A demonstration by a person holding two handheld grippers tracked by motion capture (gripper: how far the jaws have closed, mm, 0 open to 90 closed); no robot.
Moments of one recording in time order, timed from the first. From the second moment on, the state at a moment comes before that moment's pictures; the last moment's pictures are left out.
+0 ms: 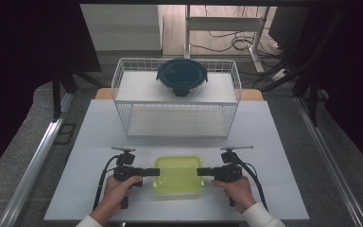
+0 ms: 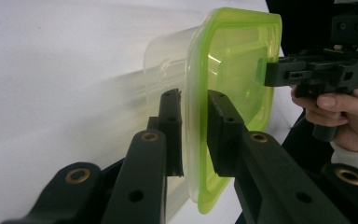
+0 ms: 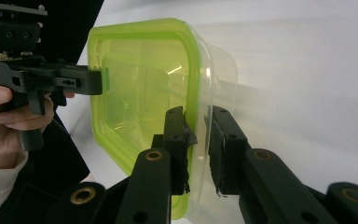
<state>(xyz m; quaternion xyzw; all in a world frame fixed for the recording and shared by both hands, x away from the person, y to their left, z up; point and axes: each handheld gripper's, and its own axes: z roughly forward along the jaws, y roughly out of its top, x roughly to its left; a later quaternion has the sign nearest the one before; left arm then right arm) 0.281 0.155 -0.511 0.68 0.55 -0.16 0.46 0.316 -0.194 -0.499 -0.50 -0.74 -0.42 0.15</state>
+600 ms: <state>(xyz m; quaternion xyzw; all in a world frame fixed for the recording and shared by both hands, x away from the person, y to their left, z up) 0.268 0.155 -0.468 0.70 0.51 -0.09 0.49 0.307 -0.192 -0.464 -0.46 -0.76 -0.45 0.10</state>
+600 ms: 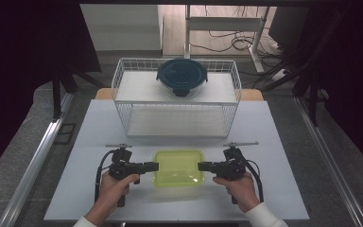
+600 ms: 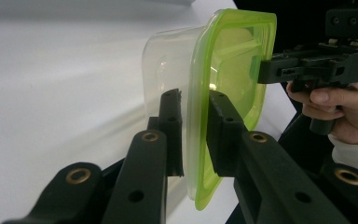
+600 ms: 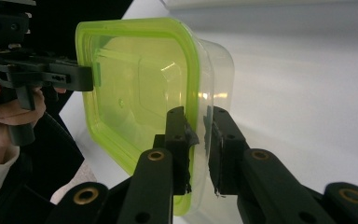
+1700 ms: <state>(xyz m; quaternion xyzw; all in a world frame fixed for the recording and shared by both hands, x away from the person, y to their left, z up) 0.290 0.156 -0.389 0.70 0.47 -0.05 0.54 0.324 -0.196 -0.382 -0.41 -0.76 -0.50 0.03</state>
